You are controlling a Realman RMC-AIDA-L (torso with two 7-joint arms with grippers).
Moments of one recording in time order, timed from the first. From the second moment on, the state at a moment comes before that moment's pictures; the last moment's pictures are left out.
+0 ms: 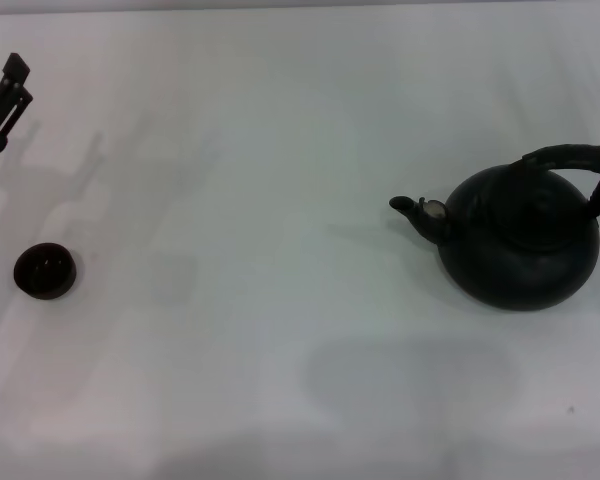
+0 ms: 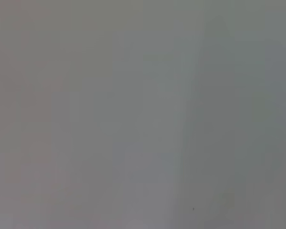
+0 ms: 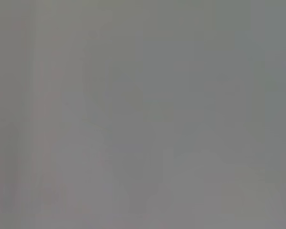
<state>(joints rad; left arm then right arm) -0.35 -2.08 0.67 0.07 -2.17 -1.42 2.66 0.32 2.02 -0.90 0.00 -0.54 -1.36 0.23</state>
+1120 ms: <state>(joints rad) -0.28 -2.07 0.75 1.29 -1.04 -1.36 0.84 0.32 2.02 -0.91 -0.01 -0.54 -1.37 0.24</state>
